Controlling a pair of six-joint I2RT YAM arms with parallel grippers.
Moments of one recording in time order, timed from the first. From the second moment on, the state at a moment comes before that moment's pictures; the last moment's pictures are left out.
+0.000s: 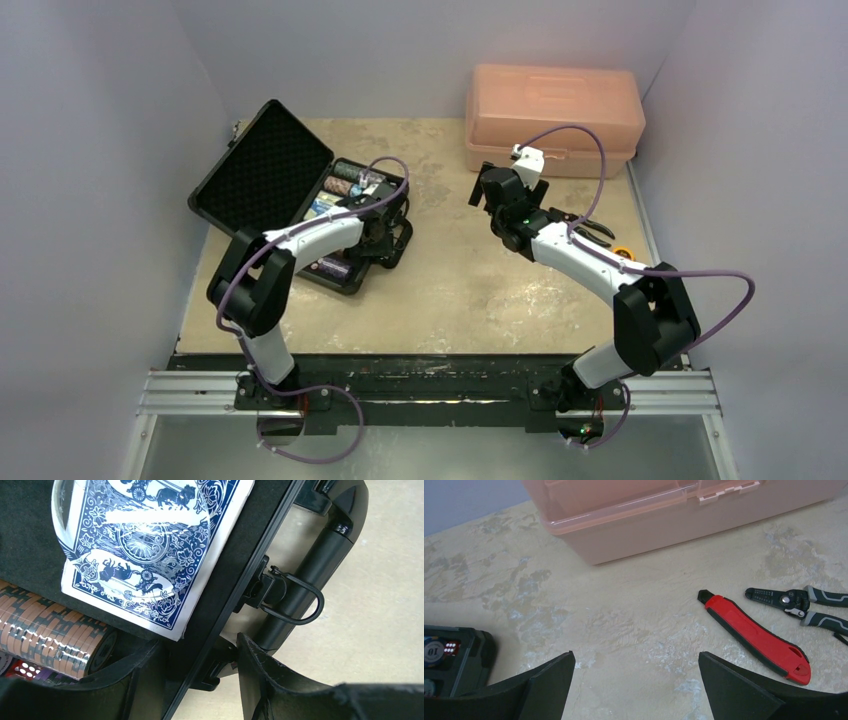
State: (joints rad) left arm -0.58 1.76 1.17 -0.63 -0.30 -0.58; right arm 0.56 1.50 1.02 -0.09 0.69 0.58
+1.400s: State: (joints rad) left arm -0.92 1.62 1.11 -0.52 -0.11 -0.62; right arm 0.55 1.47 1.02 -0.16 0.66 0.58
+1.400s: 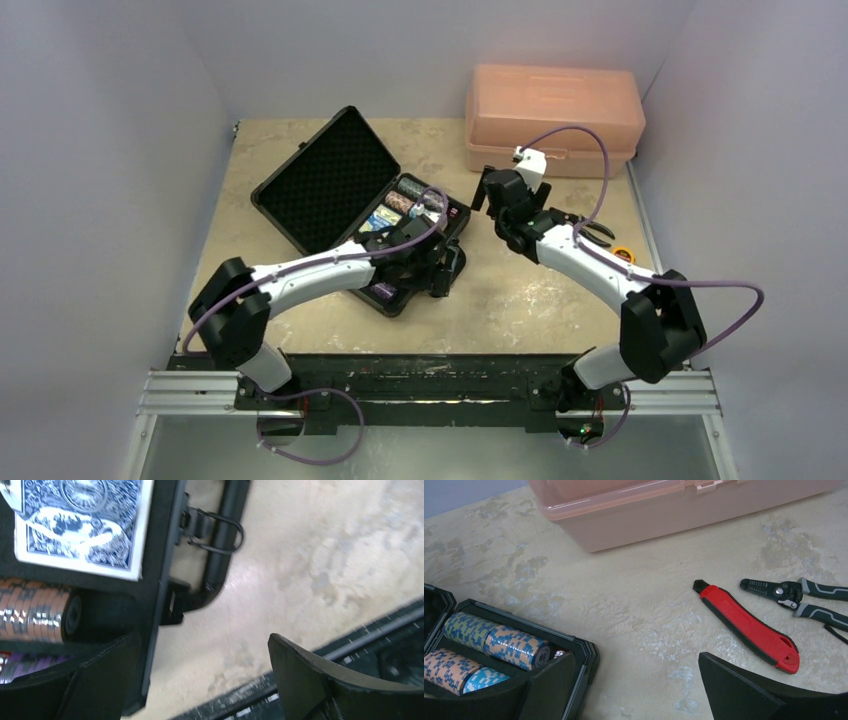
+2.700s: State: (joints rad) left arm -0.01 1.18 1.45 -0.88 0.10 -0.29; right arm 0.55 1.28 0.90 -0.25 0.57 0.60
